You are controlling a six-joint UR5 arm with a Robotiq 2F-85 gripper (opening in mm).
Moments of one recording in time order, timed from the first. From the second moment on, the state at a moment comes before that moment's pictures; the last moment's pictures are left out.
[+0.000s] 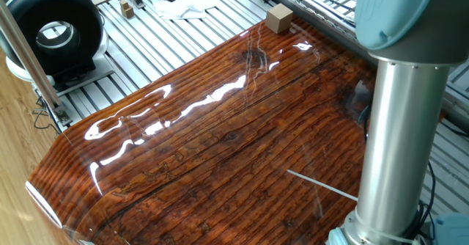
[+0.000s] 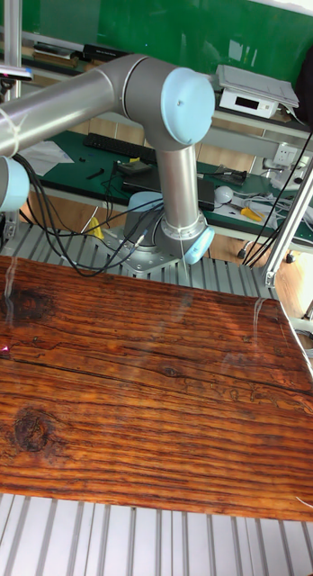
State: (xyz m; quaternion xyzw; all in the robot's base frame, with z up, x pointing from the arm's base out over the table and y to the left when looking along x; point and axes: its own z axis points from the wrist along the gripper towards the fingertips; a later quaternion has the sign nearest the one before) arm 0.706 -0.378 0.072 -0.09 0.98 -0.11 0.12
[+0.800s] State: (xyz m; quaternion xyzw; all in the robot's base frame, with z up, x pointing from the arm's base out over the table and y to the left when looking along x) arm 0.709 -0.374 0.052 -0.16 0.98 -0.11 0.10
